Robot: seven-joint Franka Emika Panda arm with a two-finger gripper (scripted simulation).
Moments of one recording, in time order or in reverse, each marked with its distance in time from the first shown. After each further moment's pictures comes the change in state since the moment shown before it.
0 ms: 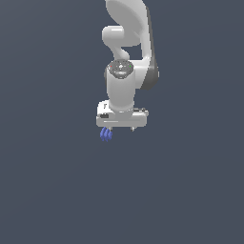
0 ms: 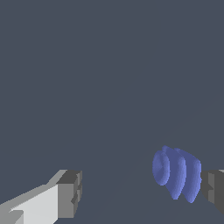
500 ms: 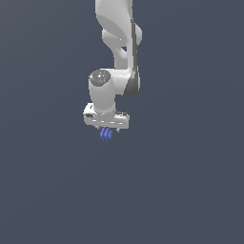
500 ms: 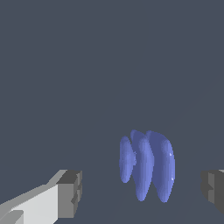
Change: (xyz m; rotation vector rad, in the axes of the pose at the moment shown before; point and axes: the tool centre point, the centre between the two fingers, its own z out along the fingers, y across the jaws) arm -0.036 0.067 0.049 0.000 0.003 0.142
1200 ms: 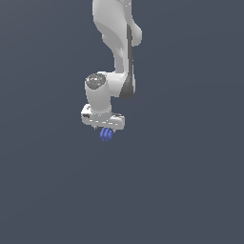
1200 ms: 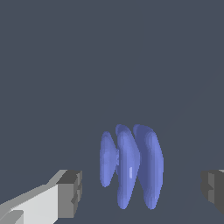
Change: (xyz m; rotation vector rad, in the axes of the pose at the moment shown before) arm -0.011 0.021 0.021 -0.003 0.003 0.045
